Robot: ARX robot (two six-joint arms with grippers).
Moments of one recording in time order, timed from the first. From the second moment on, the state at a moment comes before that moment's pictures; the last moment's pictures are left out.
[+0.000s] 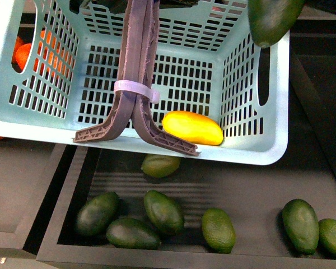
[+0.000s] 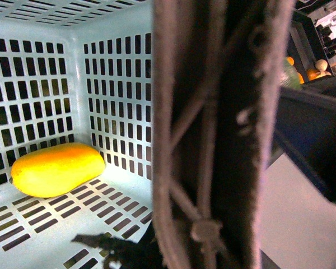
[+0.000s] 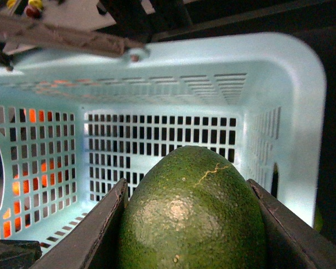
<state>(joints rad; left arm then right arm) -0.39 1.77 1.19 -0.03 0.60 -0.35 0.31 1.59 0.94 0.22 -0.09 0.39</state>
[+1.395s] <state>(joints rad) -0.39 1.77 1.19 -0.03 0.59 -0.35 0.05 0.98 0.17 0.79 0.02 0.00</state>
